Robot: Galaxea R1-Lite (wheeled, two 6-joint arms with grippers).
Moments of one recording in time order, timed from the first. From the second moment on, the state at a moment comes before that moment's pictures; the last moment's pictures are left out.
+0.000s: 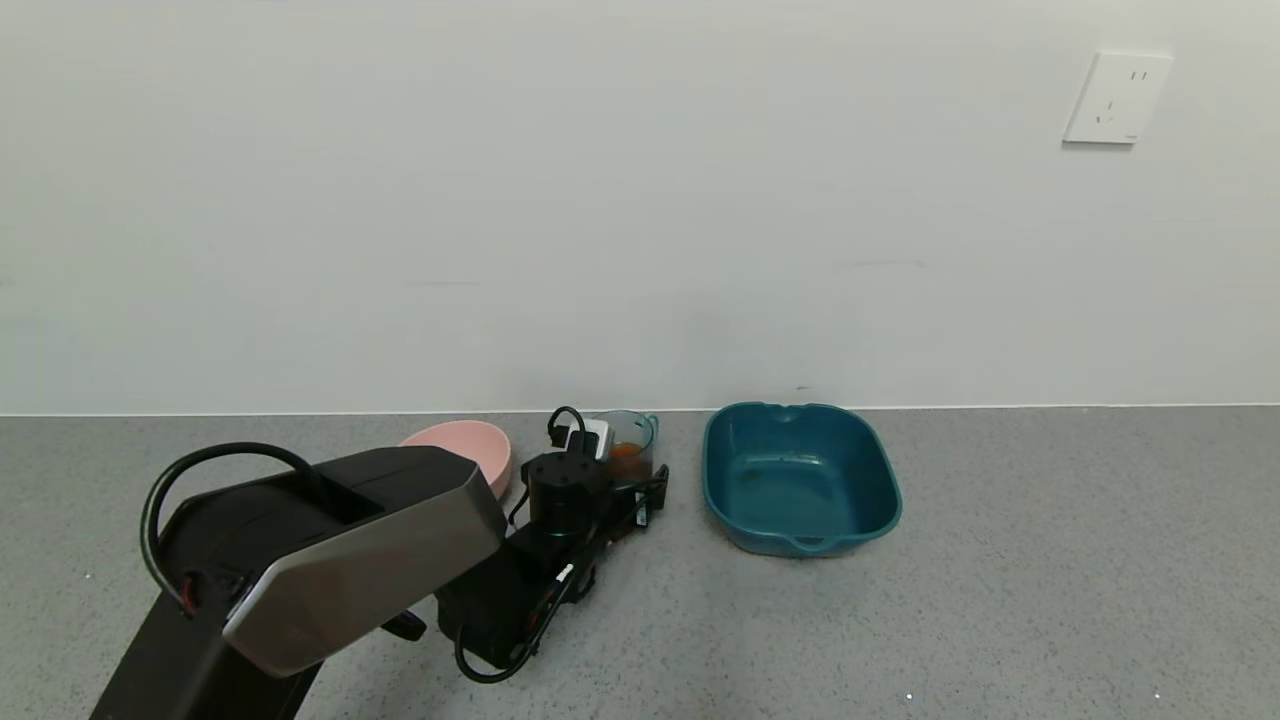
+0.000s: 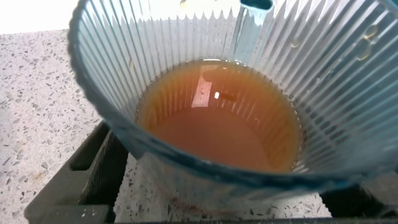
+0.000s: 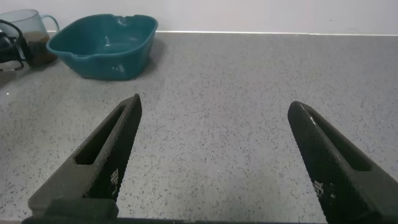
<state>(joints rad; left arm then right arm) -0.49 2.49 -1.04 -1.27 0.23 -0.11 0.00 0.00 0.00 -0.02 0.00 0.03</state>
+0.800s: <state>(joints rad) -0.49 2.49 -1.04 -1.27 0.23 -0.12 0.00 0.00 0.00 -0.02 0.00 0.03</state>
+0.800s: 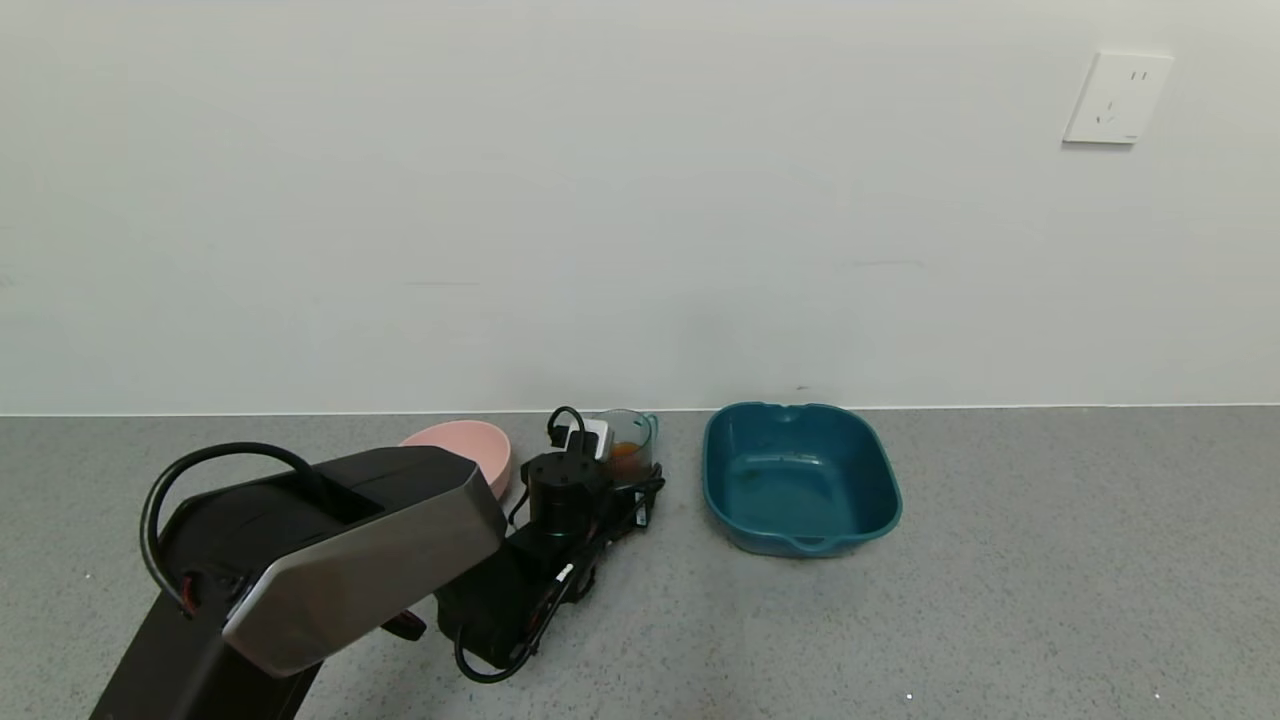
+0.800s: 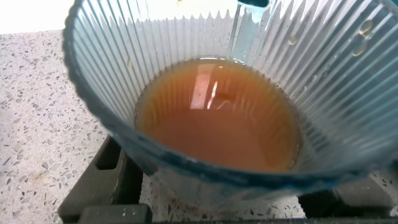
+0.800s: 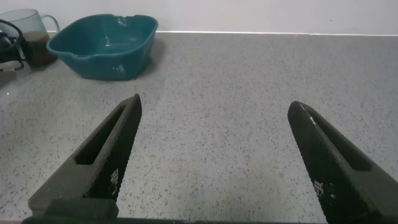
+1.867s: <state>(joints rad) -0.50 2.32 -1.11 -1.04 0.26 -0.05 0.00 0.00 0.00 -0.02 0.00 0.03</state>
